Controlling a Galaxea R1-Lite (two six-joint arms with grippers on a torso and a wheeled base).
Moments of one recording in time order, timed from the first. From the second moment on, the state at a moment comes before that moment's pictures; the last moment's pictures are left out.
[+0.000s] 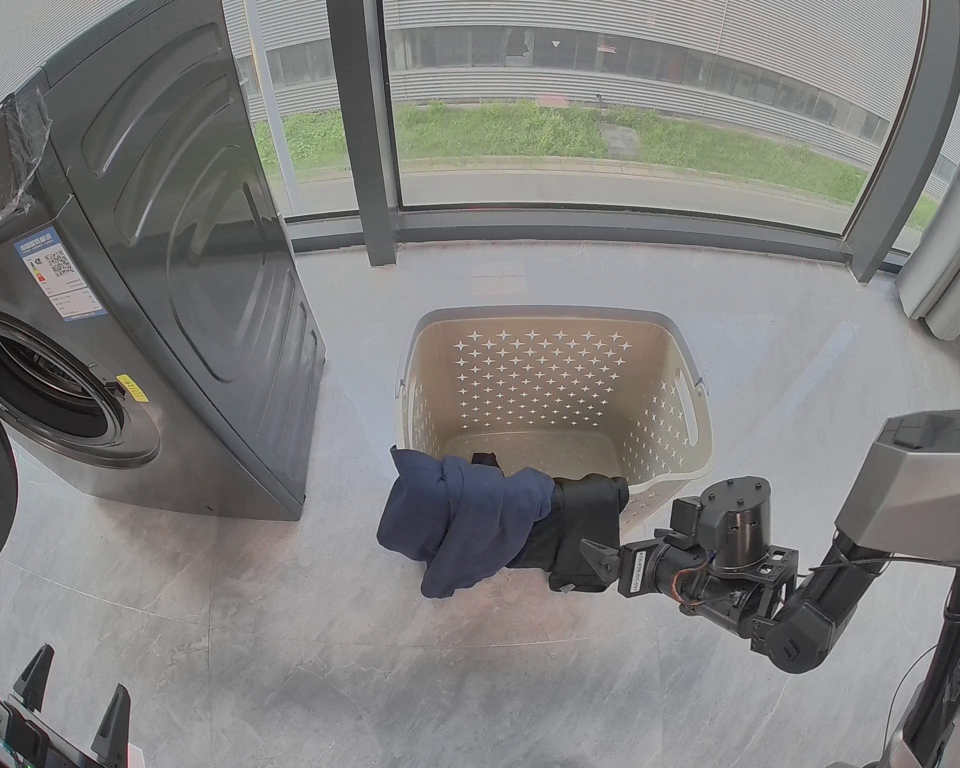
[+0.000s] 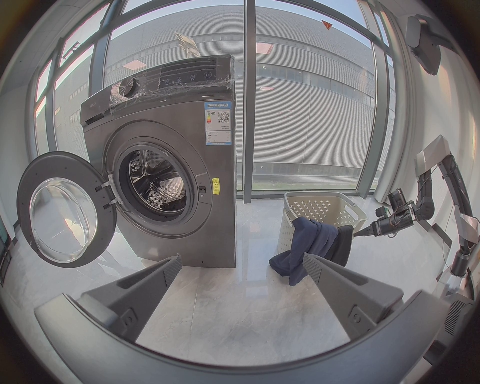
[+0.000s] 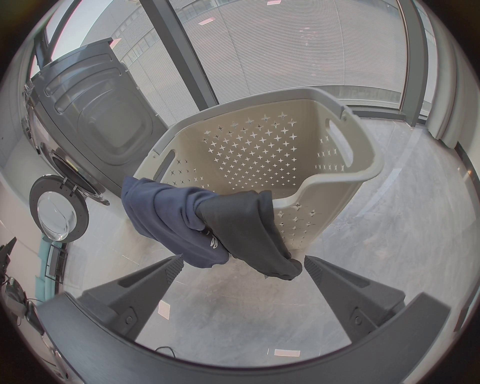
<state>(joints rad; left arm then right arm) 0.00 0.02 -0.02 0.00 -0.01 0.00 0.57 2.09 -0.53 -1.14 -0.18 0.30</state>
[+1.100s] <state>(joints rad) 0.00 0.02 -0.02 0.00 -0.01 0.00 0.58 2.29 -0.63 -1.24 -0.18 0.29</state>
